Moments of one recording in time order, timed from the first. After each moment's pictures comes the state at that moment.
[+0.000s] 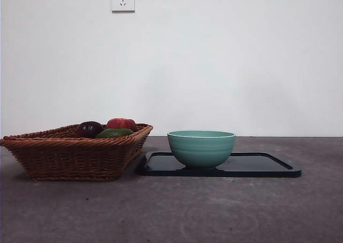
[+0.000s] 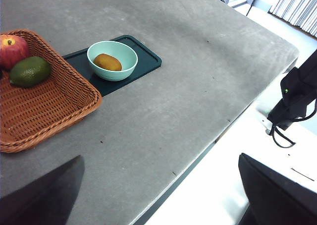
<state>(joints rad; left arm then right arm) -1.07 0.36 1.16 -1.25 -0.11 -0.28 0.46 1.40 1.79 -1.34 0.14 0.13</state>
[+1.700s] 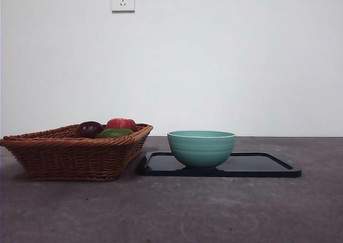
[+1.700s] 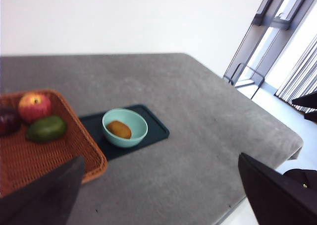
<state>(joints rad) -1.07 0.41 1.16 -0.99 -0.26 -0.39 0.65 0.41 1.13 -1.25 0.04 0.30</state>
